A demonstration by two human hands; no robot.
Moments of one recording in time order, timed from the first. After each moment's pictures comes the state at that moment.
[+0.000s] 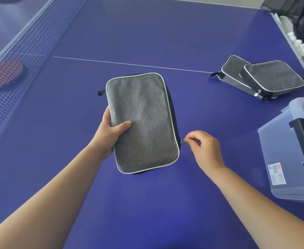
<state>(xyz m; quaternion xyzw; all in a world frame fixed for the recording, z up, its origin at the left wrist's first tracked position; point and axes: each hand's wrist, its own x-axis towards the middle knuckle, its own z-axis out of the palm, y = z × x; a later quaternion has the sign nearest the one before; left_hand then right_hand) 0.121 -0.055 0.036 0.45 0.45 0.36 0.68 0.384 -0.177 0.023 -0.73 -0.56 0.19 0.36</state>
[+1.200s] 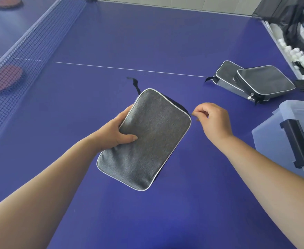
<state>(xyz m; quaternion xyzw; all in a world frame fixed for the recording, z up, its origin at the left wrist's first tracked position) 0.120 -0.046 0.071 0.71 0.44 0.09 0.55 0.430 -0.123 0.068 -0.73 -0.60 0.09 0.33</state>
